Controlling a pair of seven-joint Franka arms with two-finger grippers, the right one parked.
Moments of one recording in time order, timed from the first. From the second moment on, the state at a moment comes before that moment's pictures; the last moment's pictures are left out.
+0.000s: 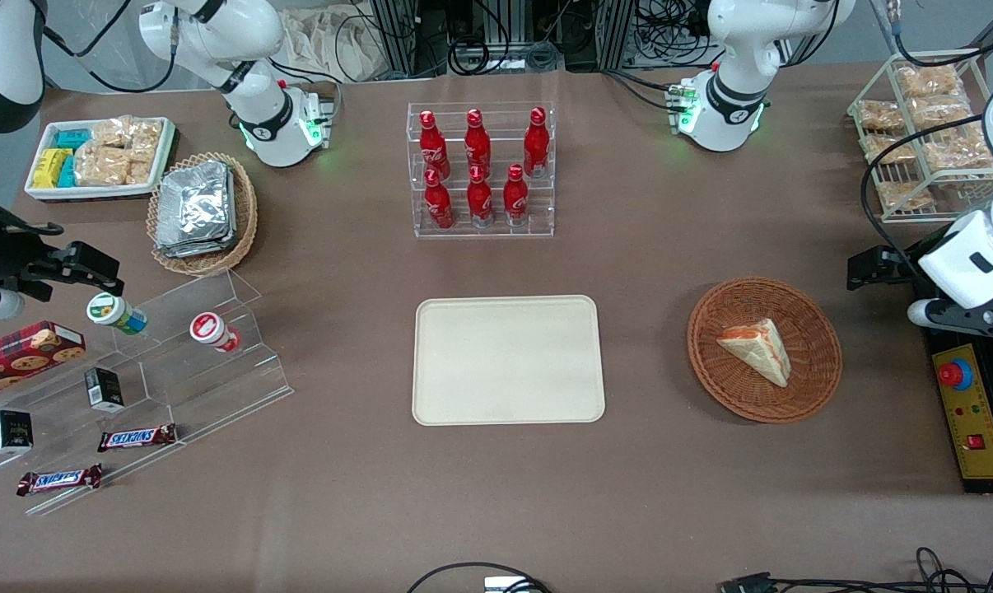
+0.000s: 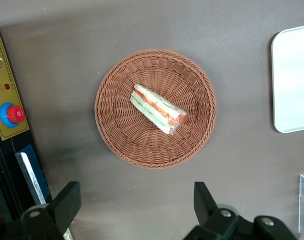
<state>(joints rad) 0.11 0.15 -0.13 -1.56 0.03 1.60 0.17</state>
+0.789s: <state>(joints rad) 0.08 0.16 -0.14 -1.73 0.04 1.80 -0.29</state>
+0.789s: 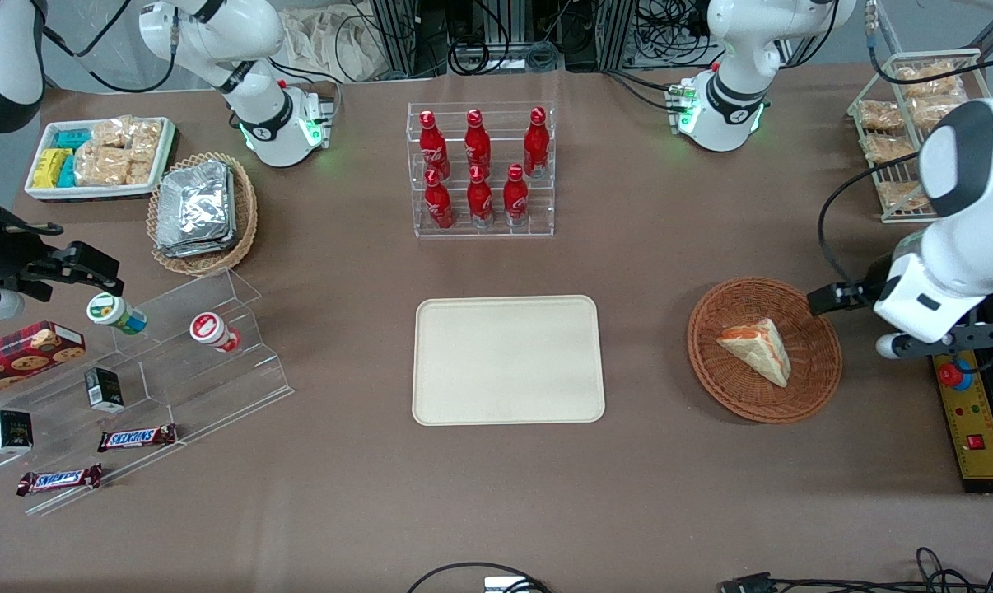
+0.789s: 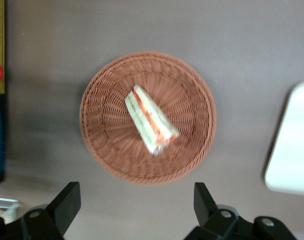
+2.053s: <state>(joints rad) 0.09 0.36 -0.14 -2.08 0.00 2.34 -0.95</state>
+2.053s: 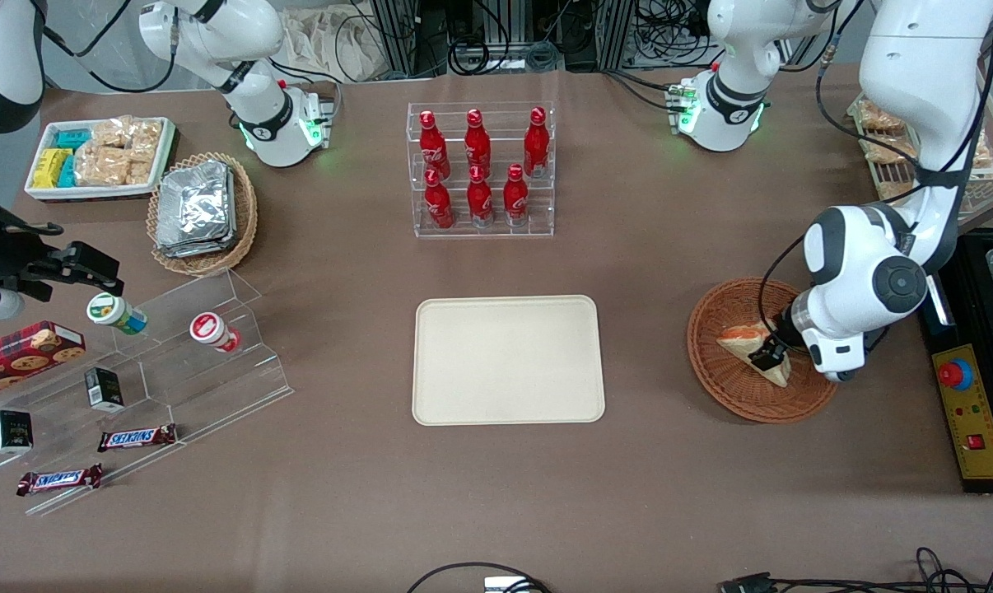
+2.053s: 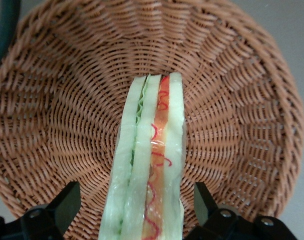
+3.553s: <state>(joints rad) 0.05 0.37 -0.13 -1.46 0.02 1.64 -0.20</state>
